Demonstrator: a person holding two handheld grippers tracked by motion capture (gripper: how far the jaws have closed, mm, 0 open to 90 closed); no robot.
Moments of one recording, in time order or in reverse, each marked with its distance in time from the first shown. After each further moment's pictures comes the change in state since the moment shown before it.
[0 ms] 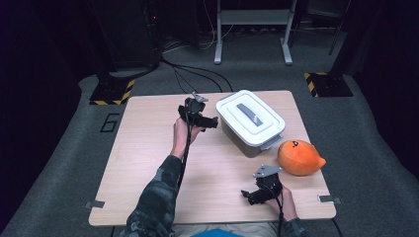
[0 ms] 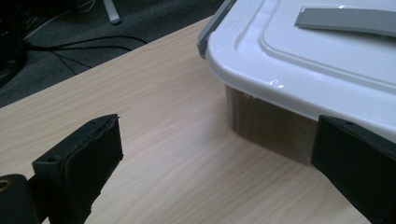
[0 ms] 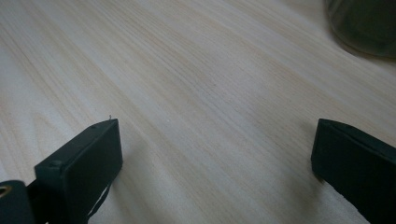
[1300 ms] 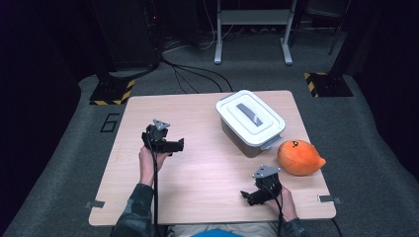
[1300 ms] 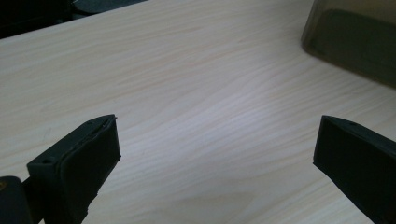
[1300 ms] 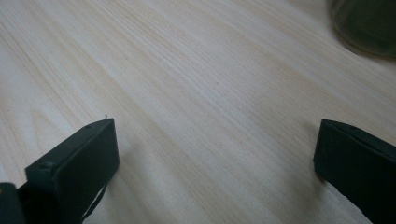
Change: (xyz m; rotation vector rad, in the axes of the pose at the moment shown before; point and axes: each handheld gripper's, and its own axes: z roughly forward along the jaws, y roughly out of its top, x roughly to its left) left arm 0.053 -0.108 -0.060 0.004 0.120 -0.124; right arm 0.003 0.000 0.001 0.010 -0.004 -0.007
